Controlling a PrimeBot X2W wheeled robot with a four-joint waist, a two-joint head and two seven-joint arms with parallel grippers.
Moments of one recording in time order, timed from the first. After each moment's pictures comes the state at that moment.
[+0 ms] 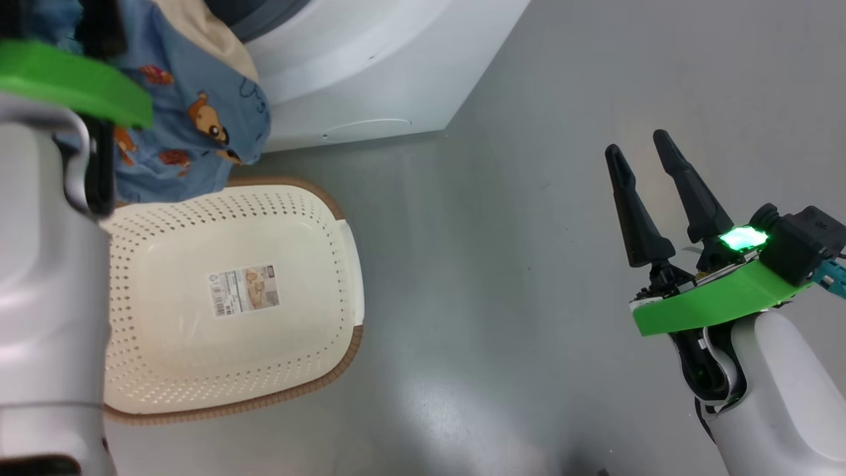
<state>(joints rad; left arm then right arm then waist) -1.07 0.16 -0.10 0.72 -0.23 -0.12 -0.26 -0.43 -0.23 0.21 0.11 0.55 0.13 -0.26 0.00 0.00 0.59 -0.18</state>
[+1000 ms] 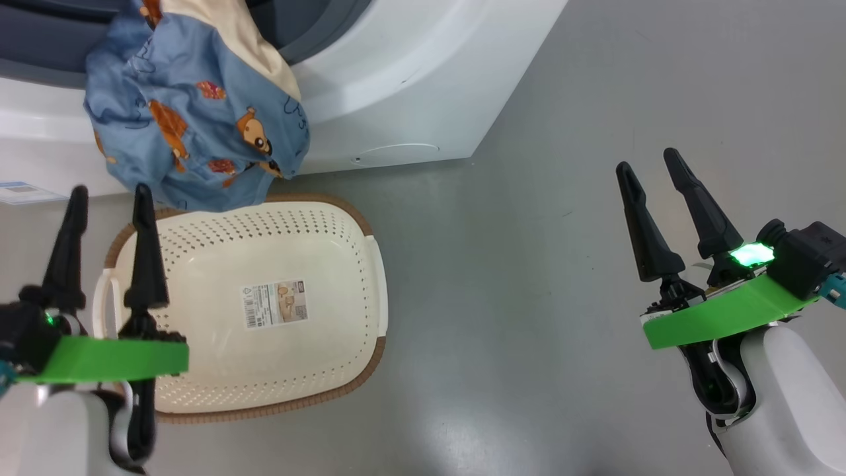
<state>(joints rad) -0.34 0.13 0.01 0.12 -0.28 -0.13 -0.26 -0.39 -0.25 0.20 0.11 0.55 0.13 -0.26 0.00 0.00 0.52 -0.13</state>
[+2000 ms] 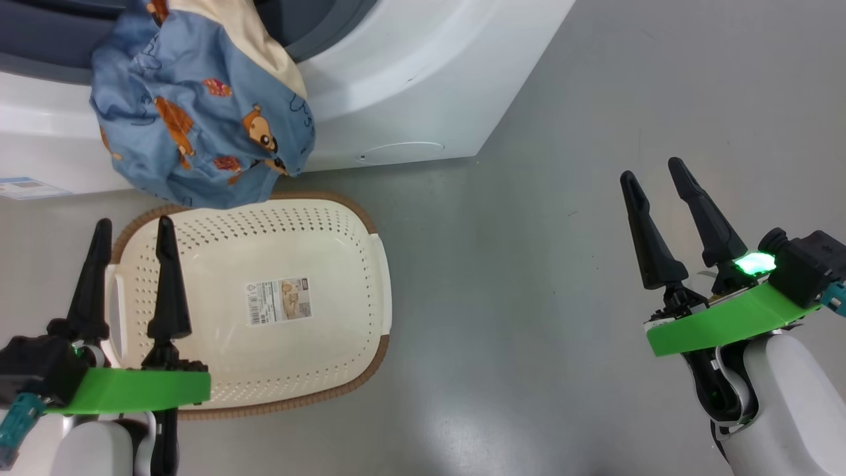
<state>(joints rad) -0.25 0.07 0.03 0.05 -0.24 -0.12 -0.26 -0.37 -0.25 0.18 0.11 0.53 0.13 -0.26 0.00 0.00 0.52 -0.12</state>
